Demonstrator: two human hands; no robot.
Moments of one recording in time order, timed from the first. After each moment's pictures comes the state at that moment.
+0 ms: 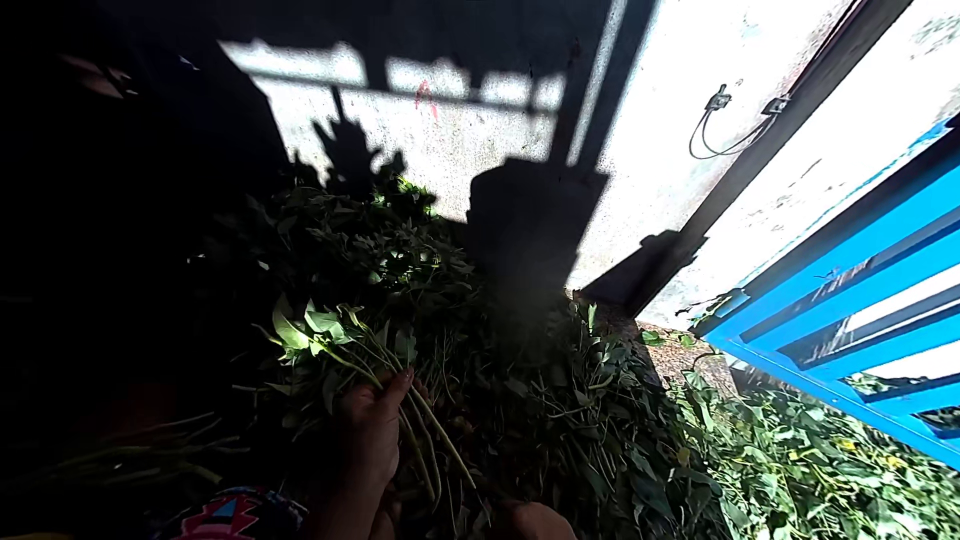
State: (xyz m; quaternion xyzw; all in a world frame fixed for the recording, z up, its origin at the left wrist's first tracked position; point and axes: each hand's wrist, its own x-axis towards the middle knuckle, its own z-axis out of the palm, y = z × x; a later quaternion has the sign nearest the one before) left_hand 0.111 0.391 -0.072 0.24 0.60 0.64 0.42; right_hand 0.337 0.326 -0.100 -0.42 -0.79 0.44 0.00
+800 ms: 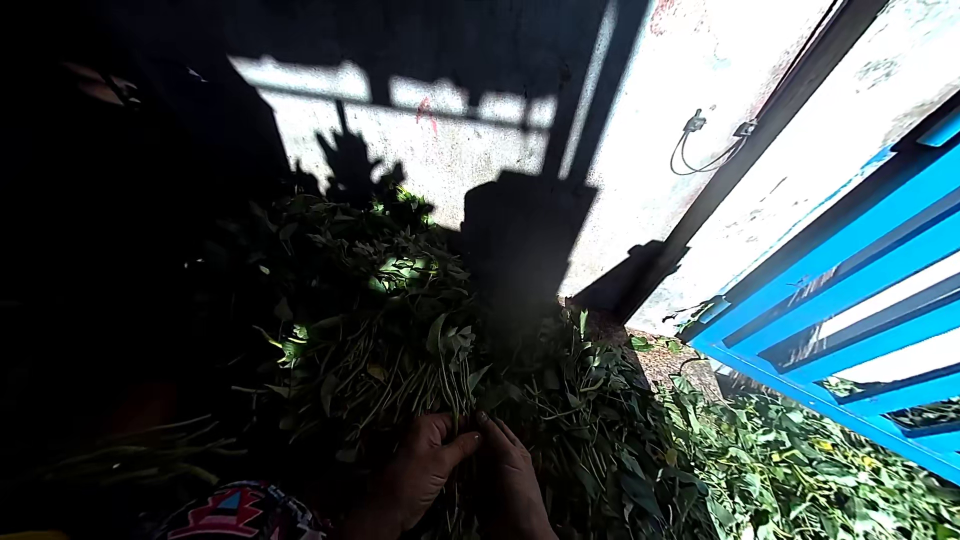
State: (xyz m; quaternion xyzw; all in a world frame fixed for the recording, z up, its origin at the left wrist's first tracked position) left_hand 0.135 0.358 -0.082 0.43 0.48 0.42 0.64; right_hand 0.262 0.357 -0.101 -0.40 -0.07 0.73 0.55
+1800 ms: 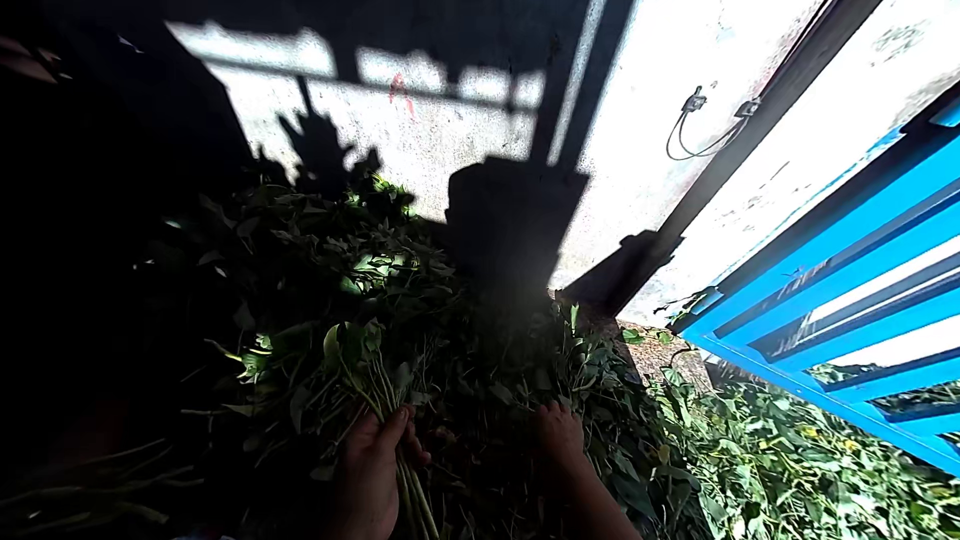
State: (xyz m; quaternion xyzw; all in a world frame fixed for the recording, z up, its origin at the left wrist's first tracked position) left_hand 0.137 0.378 -0.074 0.18 0.59 0.58 0.53; right_hand 0.408 0.472 -0.272 -0.70 -0.67 0.19 -0.14
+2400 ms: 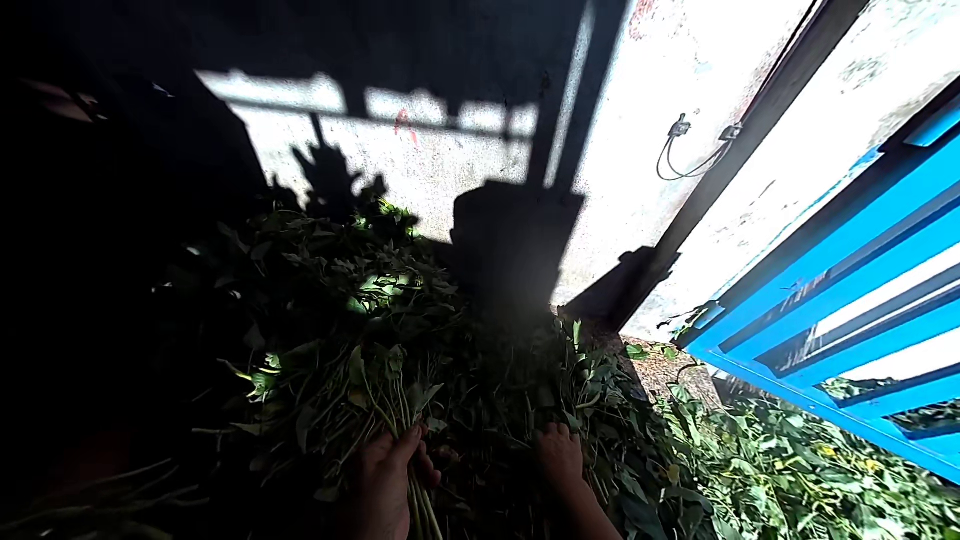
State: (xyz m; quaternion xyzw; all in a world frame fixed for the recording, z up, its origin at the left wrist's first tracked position) left_hand 0.146 0.378 -0.078 0.15 0.60 0.57 0.55; right_hand 0.398 0.464 -0.275 -0.69 -0.69 0.18 -0.15
